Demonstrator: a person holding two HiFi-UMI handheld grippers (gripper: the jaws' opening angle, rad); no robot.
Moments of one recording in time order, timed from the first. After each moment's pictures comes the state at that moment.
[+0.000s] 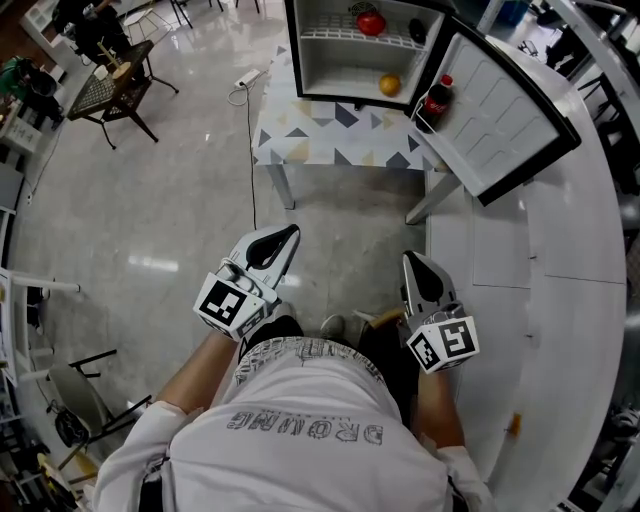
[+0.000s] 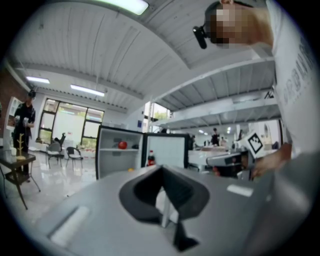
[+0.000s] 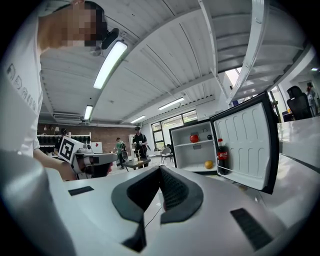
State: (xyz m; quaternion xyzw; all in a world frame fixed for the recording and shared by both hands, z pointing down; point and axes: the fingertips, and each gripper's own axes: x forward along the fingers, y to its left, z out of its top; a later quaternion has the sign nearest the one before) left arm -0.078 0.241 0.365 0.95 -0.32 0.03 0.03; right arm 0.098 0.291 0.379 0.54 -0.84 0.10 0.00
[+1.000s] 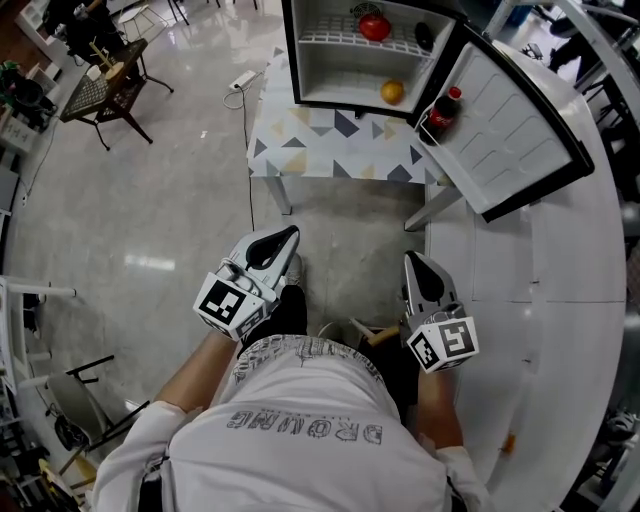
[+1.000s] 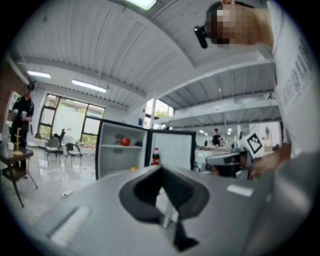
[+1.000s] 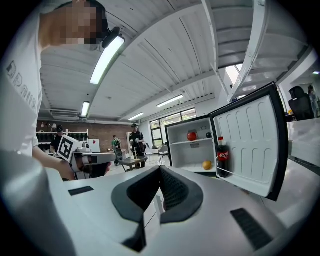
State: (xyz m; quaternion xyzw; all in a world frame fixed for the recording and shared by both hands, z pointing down) left arm -0.074 0.180 0.386 0.95 -0.32 0.03 0.04; right arm 0.107 0.229 0.394 0.54 -0.83 0.10 0.02
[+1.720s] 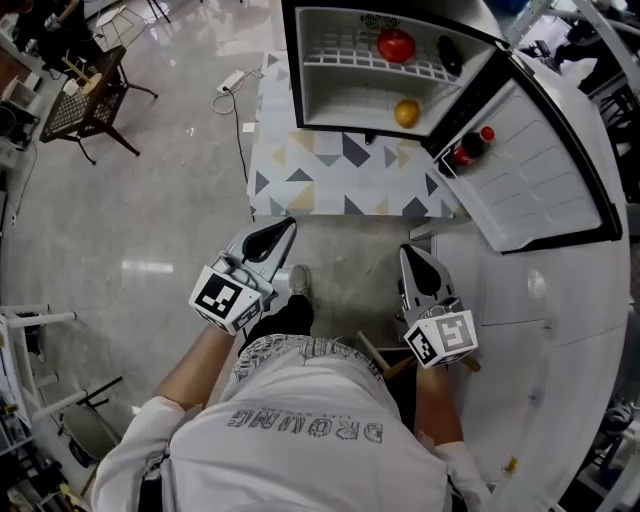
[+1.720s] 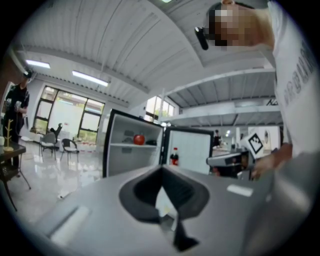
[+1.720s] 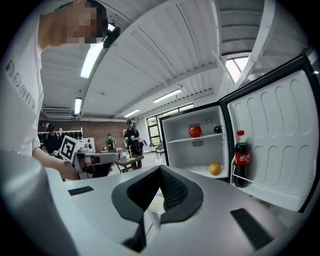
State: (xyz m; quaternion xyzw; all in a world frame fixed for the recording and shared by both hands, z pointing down) left arm -0.104 0.010 0.404 0.95 -0.30 0.03 0.06; right arm 0.068 0.068 0.408 0.55 -0.82 0.12 0.03
